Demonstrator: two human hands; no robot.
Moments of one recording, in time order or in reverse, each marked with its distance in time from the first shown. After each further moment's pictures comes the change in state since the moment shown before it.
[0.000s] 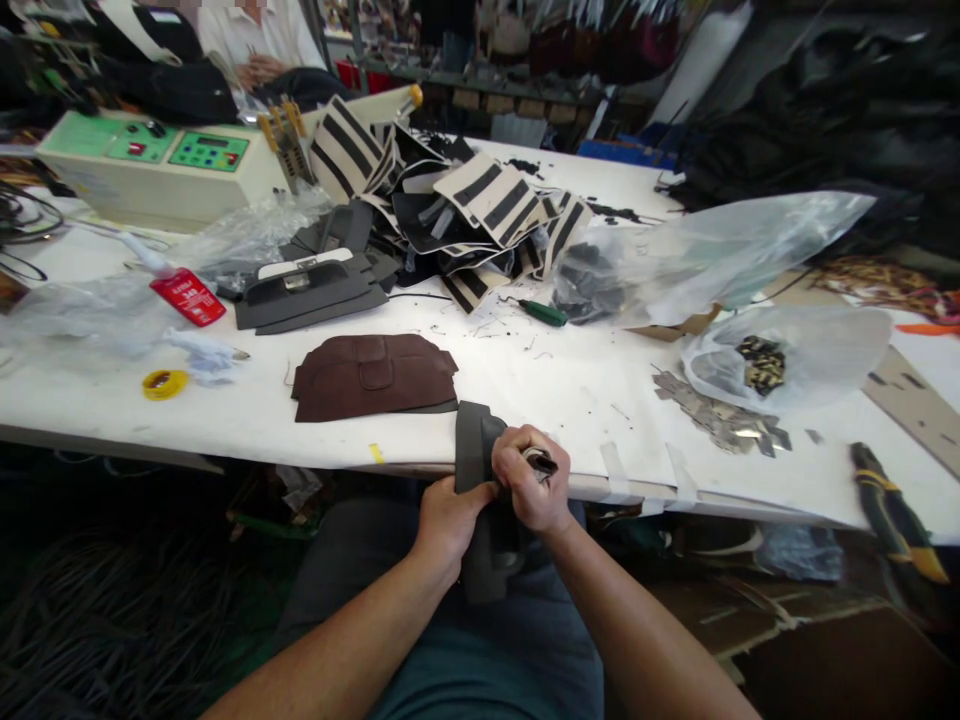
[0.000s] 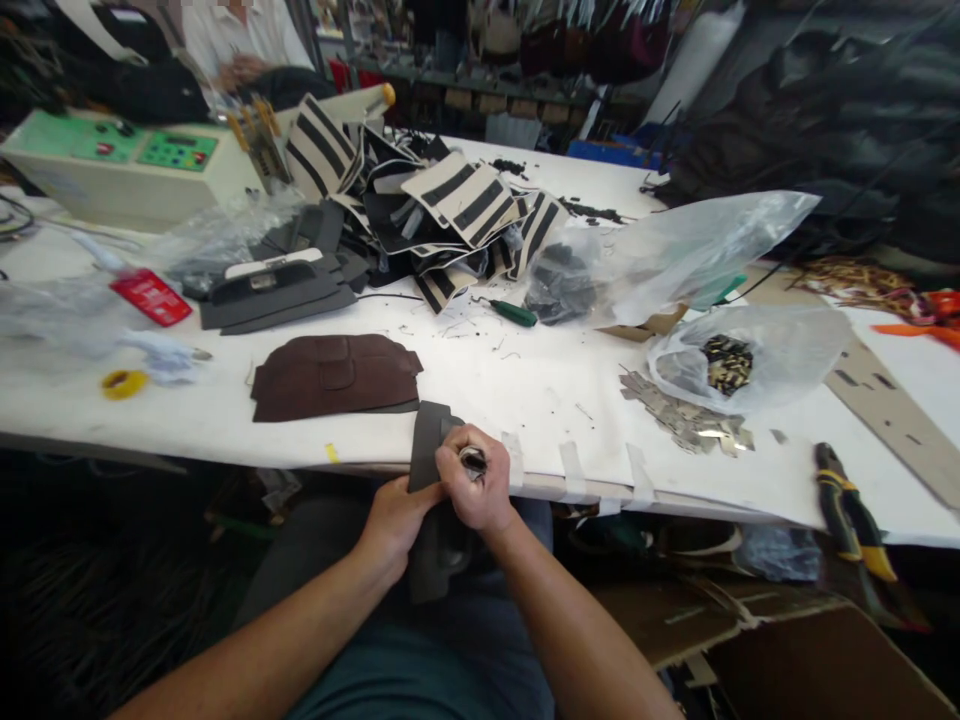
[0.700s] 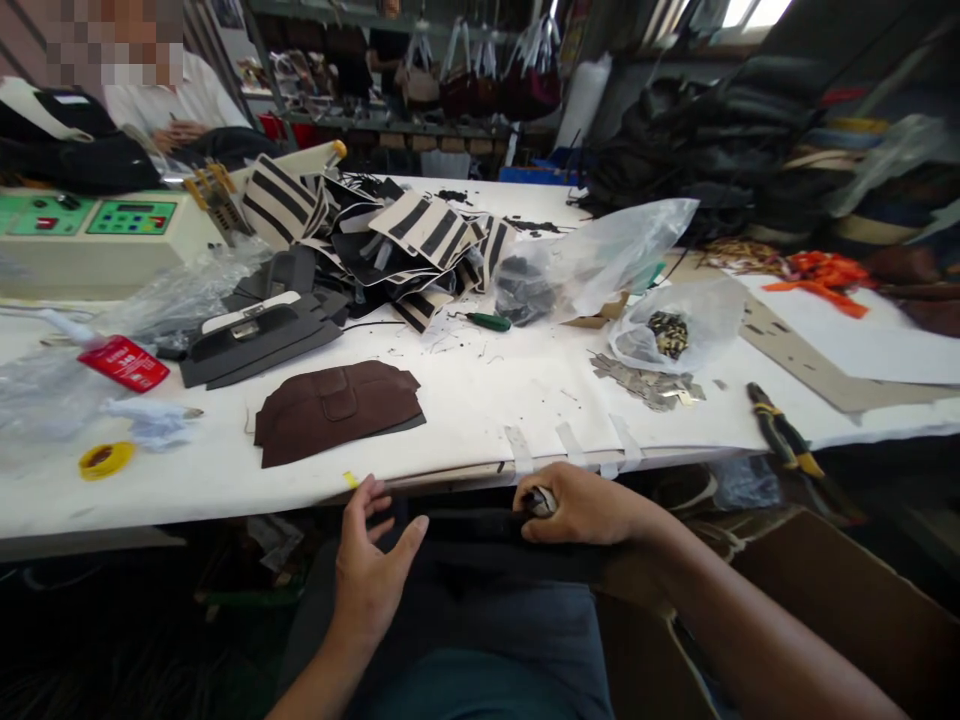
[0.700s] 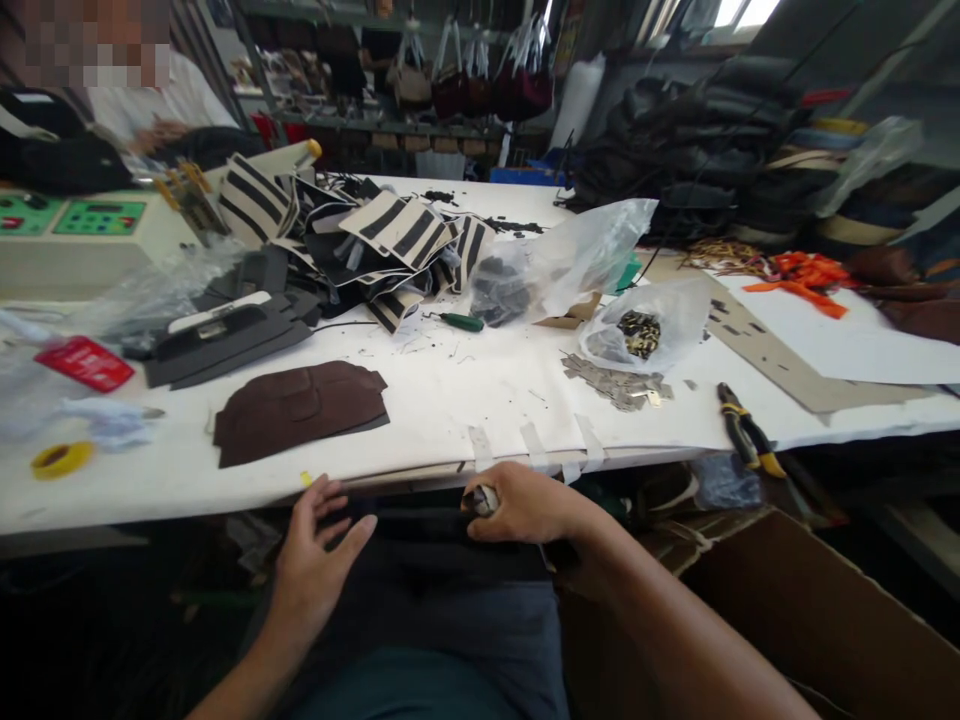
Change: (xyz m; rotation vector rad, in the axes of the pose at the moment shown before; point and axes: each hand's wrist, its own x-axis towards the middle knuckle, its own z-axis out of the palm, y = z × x) left_hand -0.028 0.010 -0.080 0.371 0.127 0.541; right_hand -0.029 -0.053 -0.096 -0.377 -0.630 0.476
